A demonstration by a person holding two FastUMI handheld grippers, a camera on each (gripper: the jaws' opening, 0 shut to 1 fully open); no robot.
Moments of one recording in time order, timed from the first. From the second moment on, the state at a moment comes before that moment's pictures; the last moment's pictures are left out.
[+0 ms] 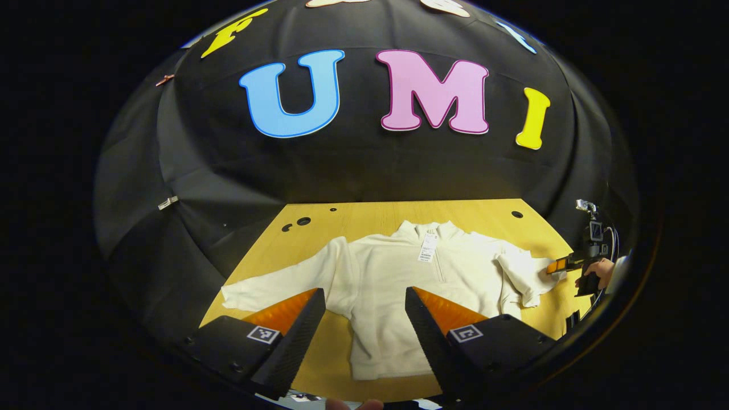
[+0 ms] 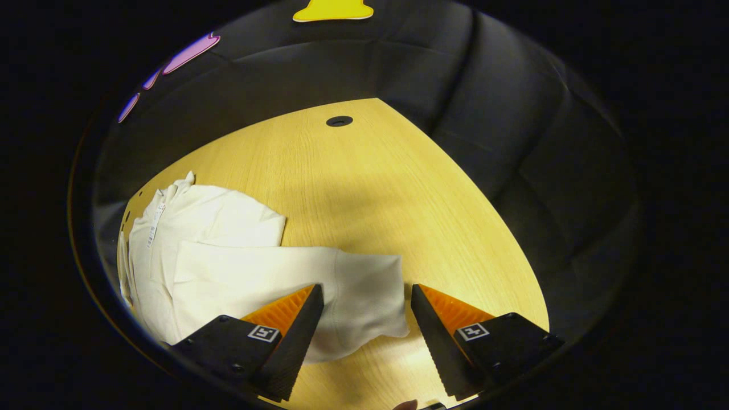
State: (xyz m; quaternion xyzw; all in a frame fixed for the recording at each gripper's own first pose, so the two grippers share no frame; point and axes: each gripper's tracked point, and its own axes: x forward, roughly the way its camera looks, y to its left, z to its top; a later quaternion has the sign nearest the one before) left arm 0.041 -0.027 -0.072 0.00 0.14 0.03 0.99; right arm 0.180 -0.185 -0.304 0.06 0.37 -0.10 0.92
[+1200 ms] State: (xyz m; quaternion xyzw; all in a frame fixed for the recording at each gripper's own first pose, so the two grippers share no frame) left arm 0.008 0.040 -0.088 -0.04 0.12 0.02 0.99; right arm 0.160 -0.026 -0.181 0.17 0.24 -0.02 0.95
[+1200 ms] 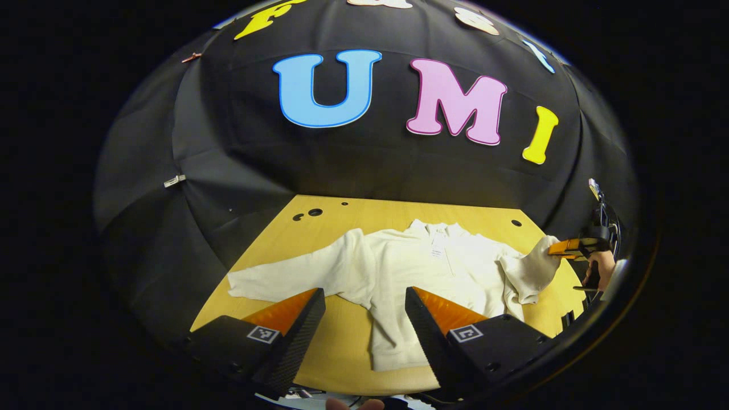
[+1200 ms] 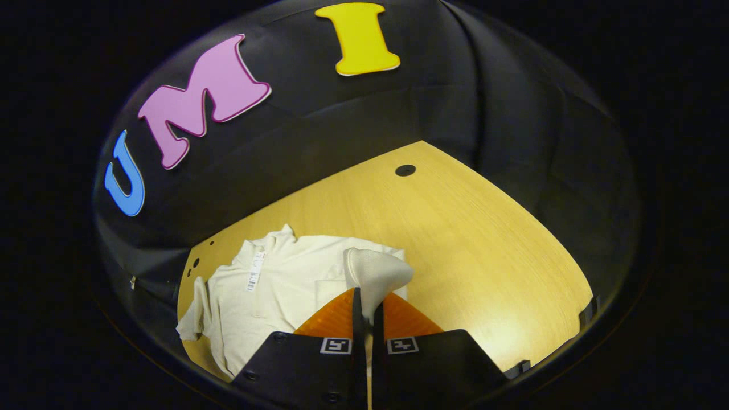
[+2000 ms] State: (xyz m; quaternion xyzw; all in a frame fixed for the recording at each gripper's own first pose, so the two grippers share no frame) left arm -0.048 0.133 -0.132 -0.07 0.15 0.08 0.98; right arm 0.171 0.189 -0.214 0.21 0.26 0.09 0.94
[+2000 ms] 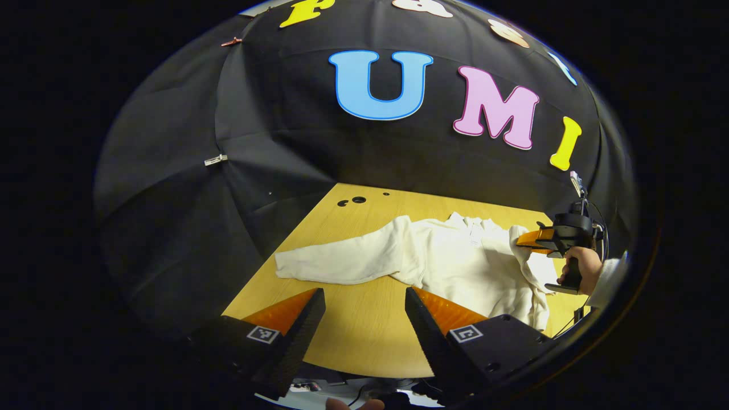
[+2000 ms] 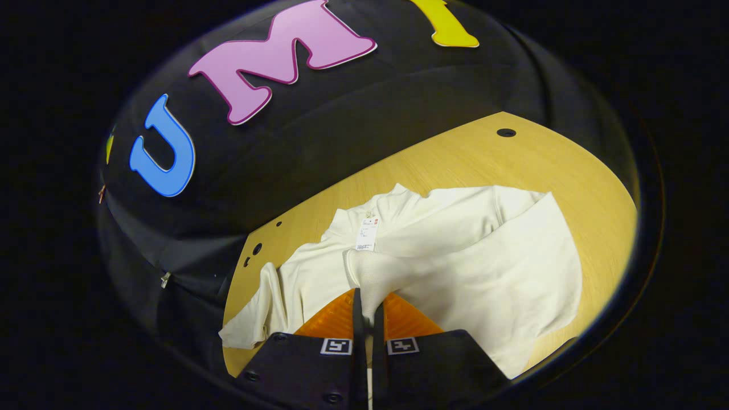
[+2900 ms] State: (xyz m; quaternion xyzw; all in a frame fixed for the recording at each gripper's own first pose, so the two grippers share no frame) left arm -0.022 0.155 -0.163 -0.06 0.19 0.11 0.97; right arm 0.187 0.221 -0.290 0.21 0.32 0.12 0.91
